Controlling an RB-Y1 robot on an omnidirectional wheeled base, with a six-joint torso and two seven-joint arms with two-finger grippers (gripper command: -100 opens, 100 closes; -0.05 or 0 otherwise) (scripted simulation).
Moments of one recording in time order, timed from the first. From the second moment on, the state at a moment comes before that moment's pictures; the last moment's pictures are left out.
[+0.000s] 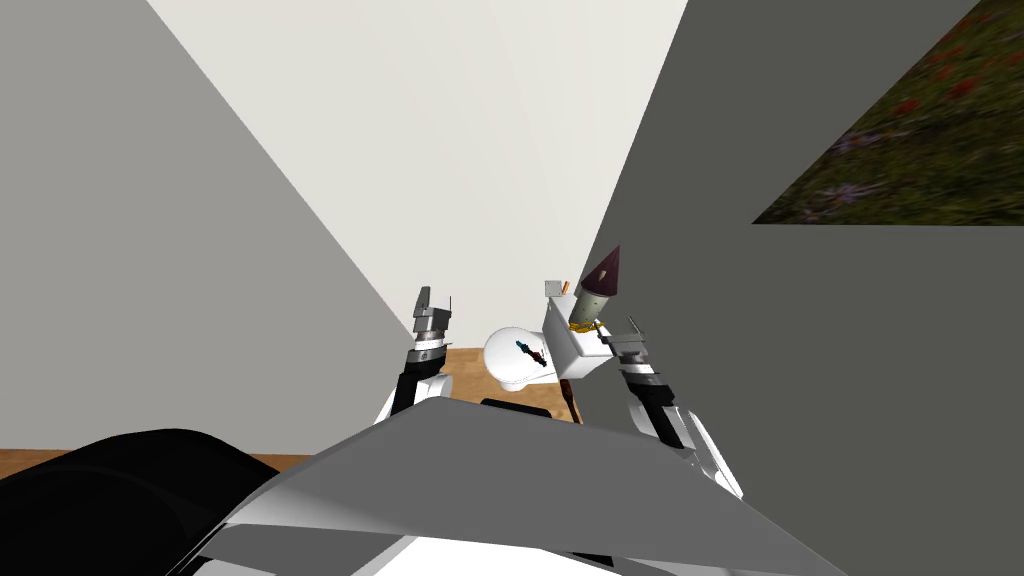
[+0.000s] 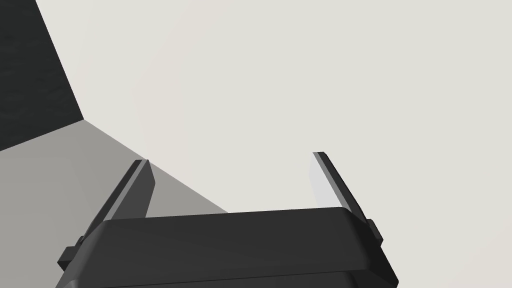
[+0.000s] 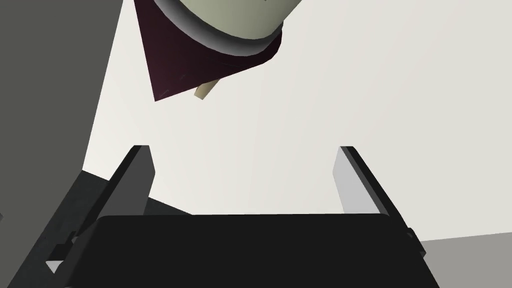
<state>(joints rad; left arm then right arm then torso) 0.53 -0.05 0.01 -2.21 0.03 -0.55 0.05 0.23 -0.13 -0.39 -1.66 0.64 -0.77 1.18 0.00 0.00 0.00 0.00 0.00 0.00</state>
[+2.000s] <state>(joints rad) 0.53 -0.05 0.01 -2.21 0.03 -0.55 0.05 0.10 -0.09 -0.58 -1.34 0.98 -0.88 1.73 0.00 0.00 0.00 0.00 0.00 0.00</state>
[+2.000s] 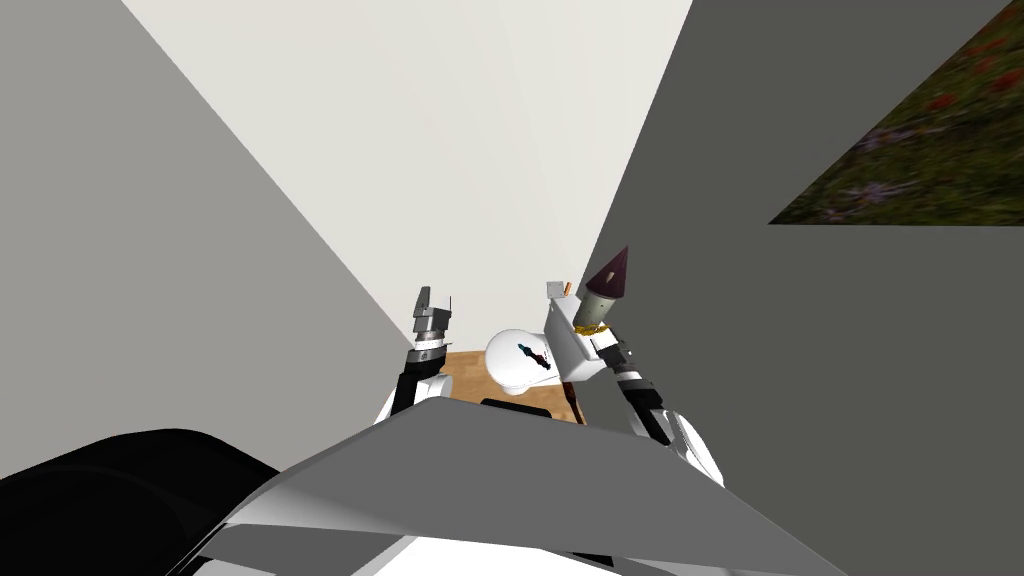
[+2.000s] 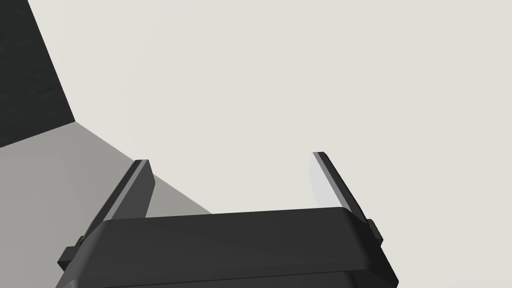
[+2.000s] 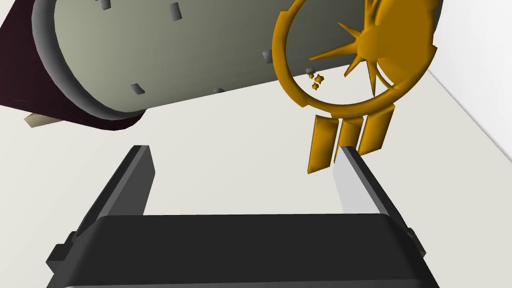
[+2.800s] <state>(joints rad) 0.53 -0.05 0.01 -2.21 0.03 -0.55 0.05 0.04 -0.07 -0.63 -1.21 1.11 -0.92 1.93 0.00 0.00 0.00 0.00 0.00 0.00</state>
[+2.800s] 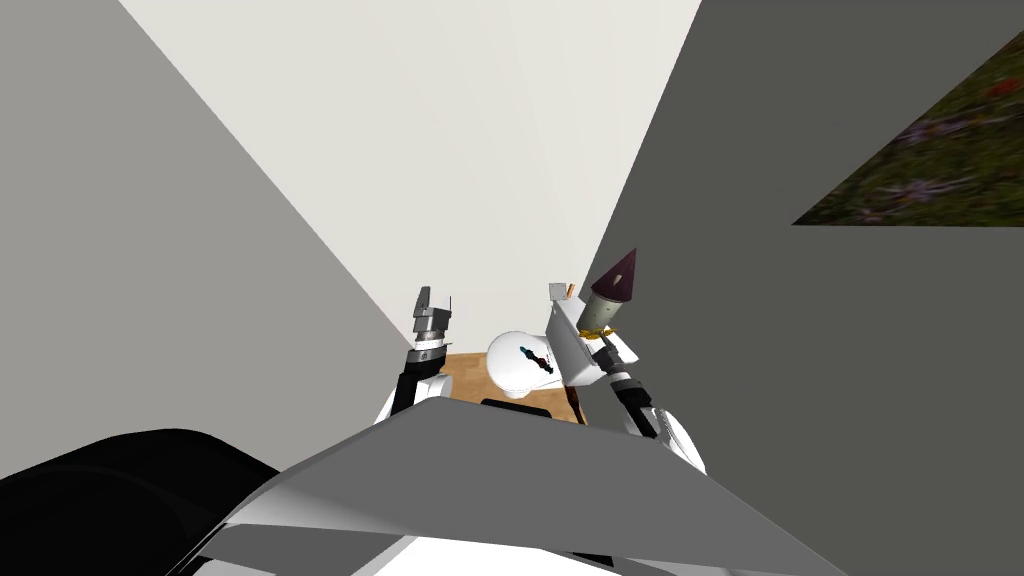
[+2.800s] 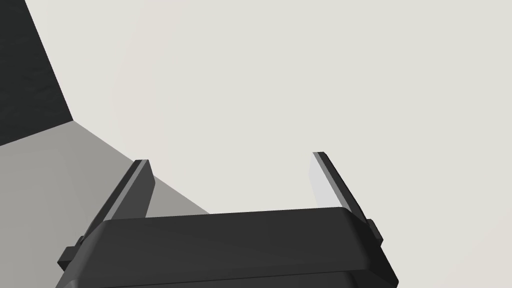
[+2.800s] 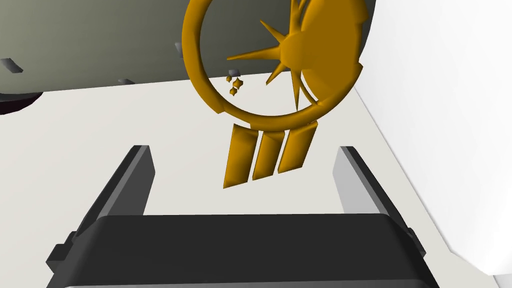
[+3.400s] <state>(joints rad) 0.53 -0.05 0.01 -2.21 0.03 -0.55 0.05 -0.02 -0.11 -0.57 -1.12 1.04 -0.92 2.00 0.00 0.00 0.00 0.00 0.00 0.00</state>
